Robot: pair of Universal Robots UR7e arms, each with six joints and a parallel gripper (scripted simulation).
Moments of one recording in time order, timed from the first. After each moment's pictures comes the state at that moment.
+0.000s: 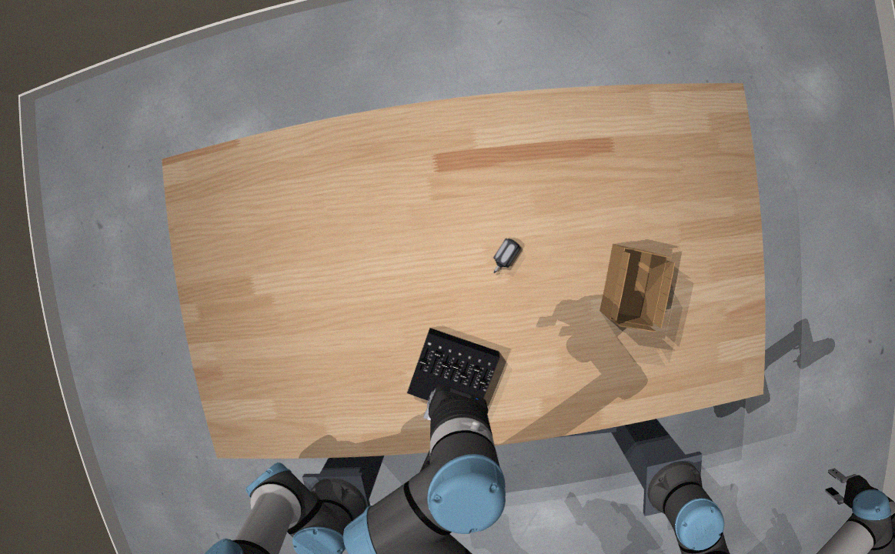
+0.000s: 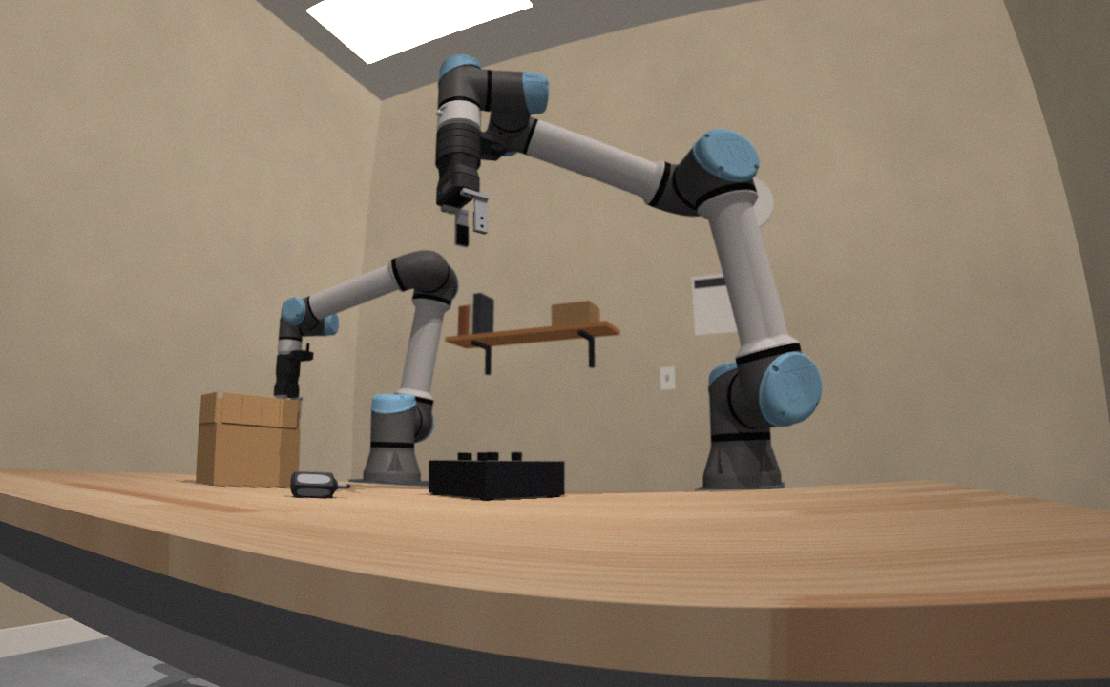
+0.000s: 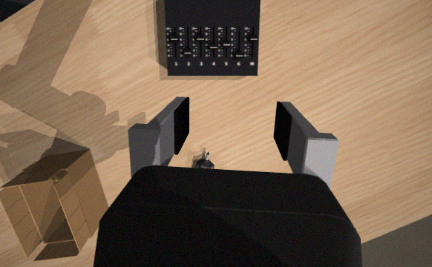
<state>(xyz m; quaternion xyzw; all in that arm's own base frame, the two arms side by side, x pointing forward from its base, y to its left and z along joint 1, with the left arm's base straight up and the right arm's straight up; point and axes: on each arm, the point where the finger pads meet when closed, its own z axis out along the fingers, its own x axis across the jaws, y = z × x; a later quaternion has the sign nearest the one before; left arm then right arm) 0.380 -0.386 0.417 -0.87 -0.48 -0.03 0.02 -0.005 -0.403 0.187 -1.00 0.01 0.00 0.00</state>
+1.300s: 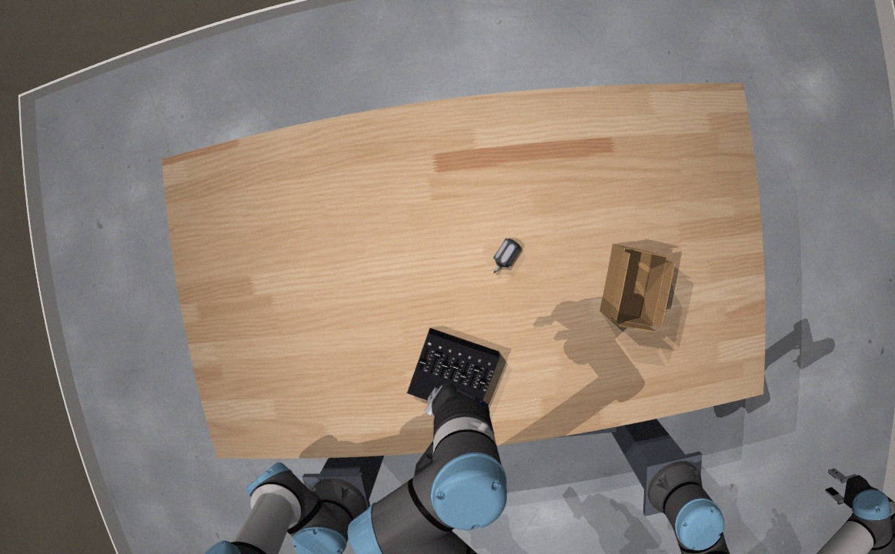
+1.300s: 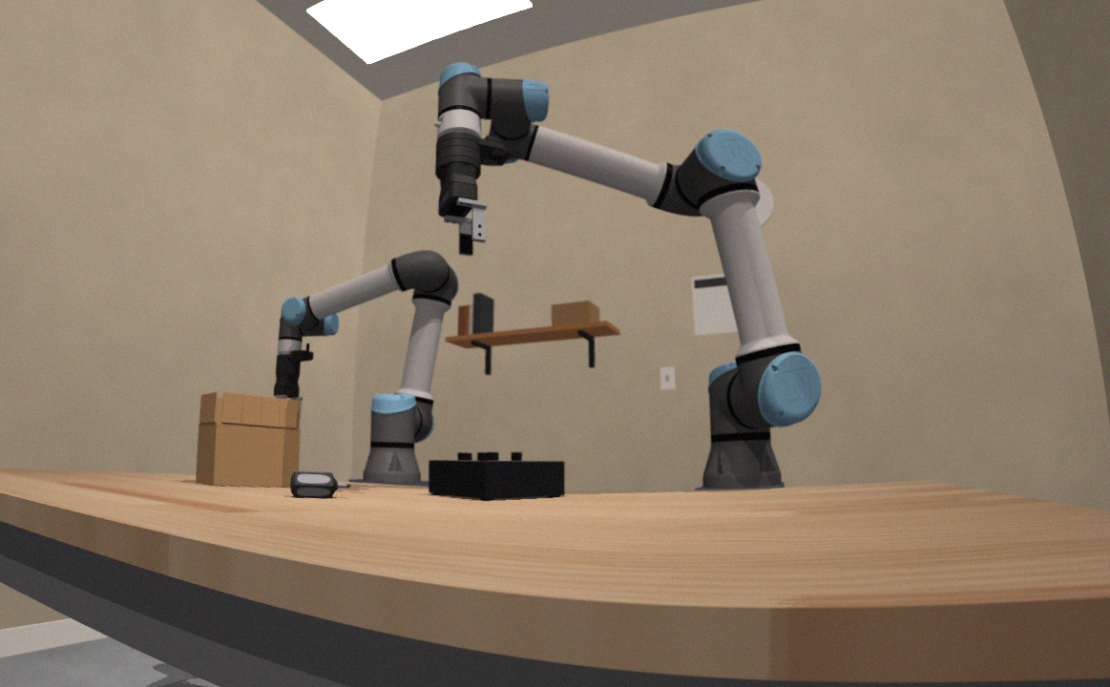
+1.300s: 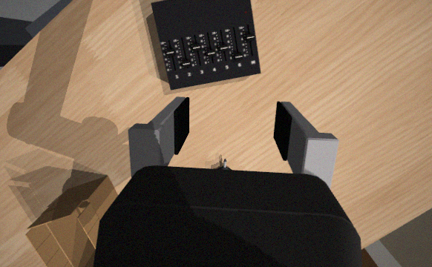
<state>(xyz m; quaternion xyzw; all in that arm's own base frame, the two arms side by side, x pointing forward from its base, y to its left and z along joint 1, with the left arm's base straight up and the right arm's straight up) 0.377 -0.384 0.403 -0.92 -0.40 -0.02 0.02 -0.005 -0.403 0.187 -1.00 0.01 0.00 0.00</state>
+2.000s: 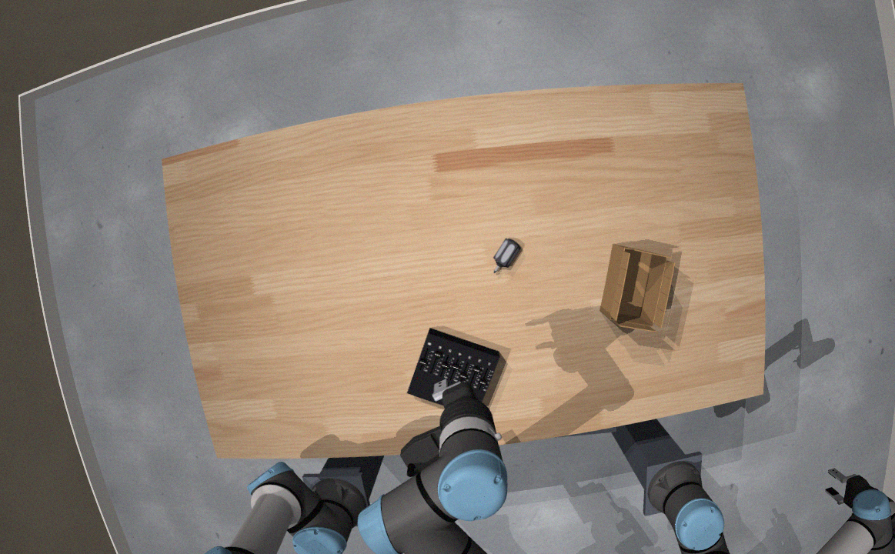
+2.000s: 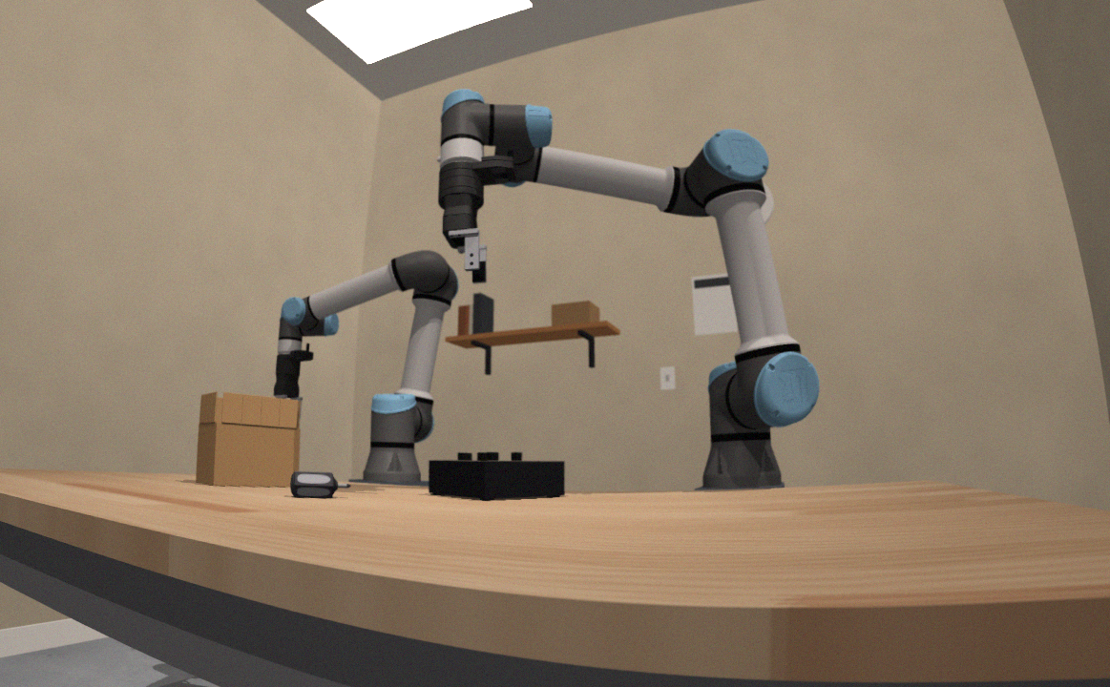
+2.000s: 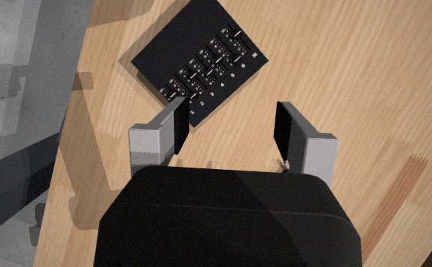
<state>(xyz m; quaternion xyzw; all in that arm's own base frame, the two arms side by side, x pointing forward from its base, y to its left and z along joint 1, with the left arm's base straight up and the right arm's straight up) 0.369 -0.380 0.357 -0.99 -0.13 -0.01 0.02 -0.005 -0.403 0.187 -1.00 0.01 0.00 0.00</state>
